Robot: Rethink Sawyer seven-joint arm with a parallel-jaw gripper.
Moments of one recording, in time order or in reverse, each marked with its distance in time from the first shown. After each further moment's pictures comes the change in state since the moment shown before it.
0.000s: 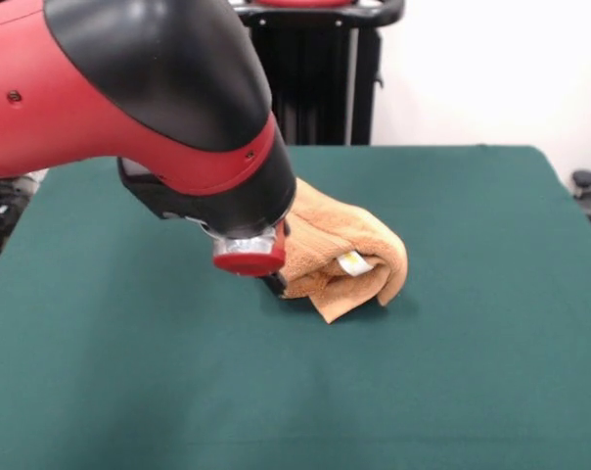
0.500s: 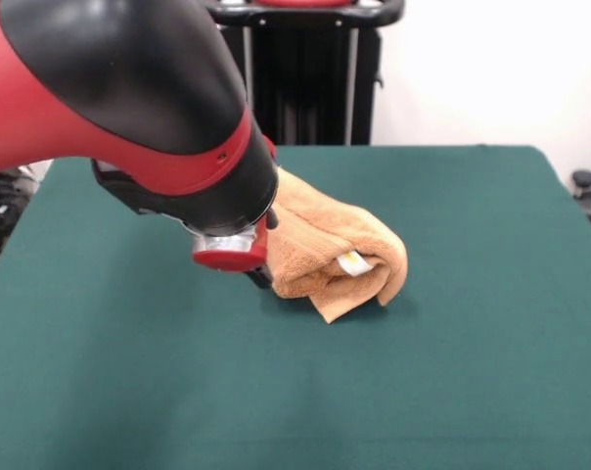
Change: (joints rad) arm 0.009 0.012 0.000 -0.067 0.000 0.064 -0.001
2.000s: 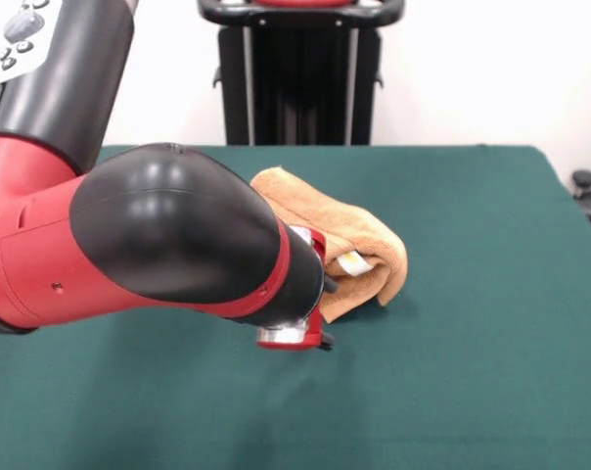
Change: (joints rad) arm 0.059 0.213 0.000 -0.162 0.068 -0.022 0.000
